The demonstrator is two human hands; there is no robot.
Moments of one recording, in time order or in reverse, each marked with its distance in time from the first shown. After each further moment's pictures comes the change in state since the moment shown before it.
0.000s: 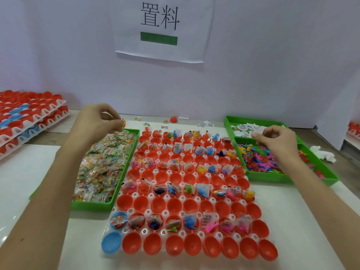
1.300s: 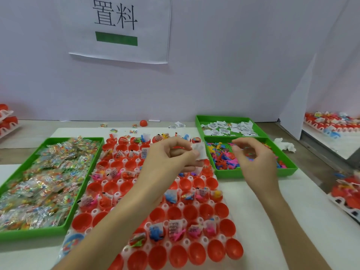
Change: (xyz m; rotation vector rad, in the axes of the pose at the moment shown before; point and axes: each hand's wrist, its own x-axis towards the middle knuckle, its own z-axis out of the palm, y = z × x) left_hand -0.117 0.100 0.134 -0.751 -0.545 -0.012; right_hand -0.084 -0.012 -0.021 -0.087 0.142 -0.243
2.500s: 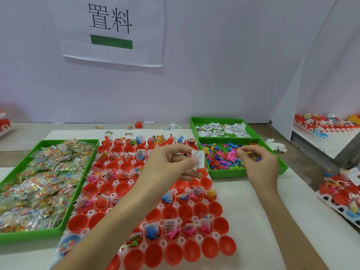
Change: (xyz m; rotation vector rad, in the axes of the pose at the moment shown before) left_hand -0.005 0.002 0.003 0.063 -0.120 -0.030; right_hand 0.008 0.044 -0.006 -0.009 0.168 0.172
